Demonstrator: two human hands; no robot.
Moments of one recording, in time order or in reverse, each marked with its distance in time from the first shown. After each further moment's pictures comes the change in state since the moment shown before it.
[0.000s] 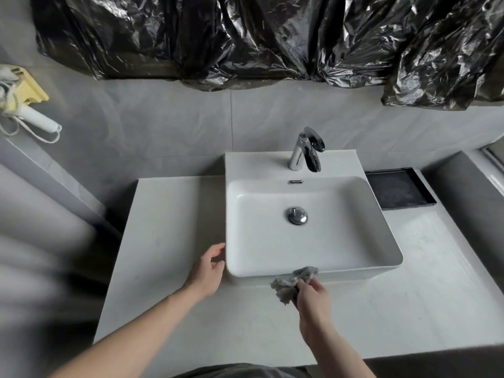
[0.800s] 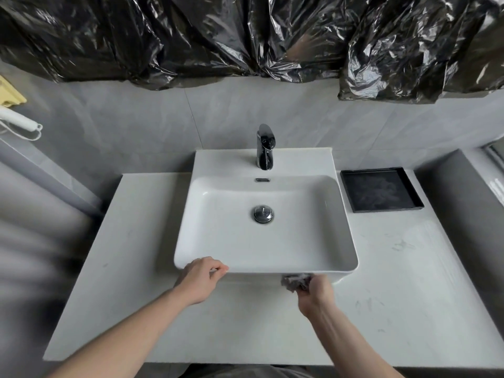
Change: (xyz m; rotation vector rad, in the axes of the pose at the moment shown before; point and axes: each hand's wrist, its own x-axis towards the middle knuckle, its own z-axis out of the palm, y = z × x) left_hand -0.021 0.059 0.111 0.431 -0.056 0.123; right_hand 0.157 -0.026 -0.138 0.260 0.133 0.331
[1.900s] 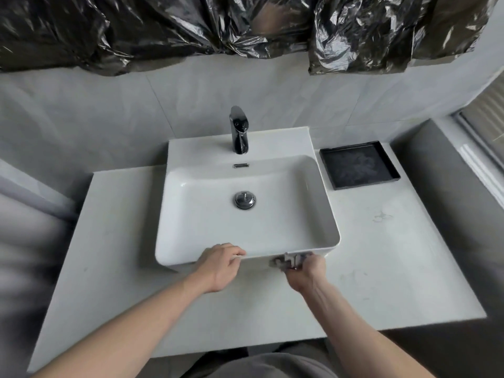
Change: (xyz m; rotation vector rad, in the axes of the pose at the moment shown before) left_hand 0.015 0.075 0.025 0.217 -0.206 0.145; right_hand -0.023 -0.023 -0.007 0.310 -0.081 0.046
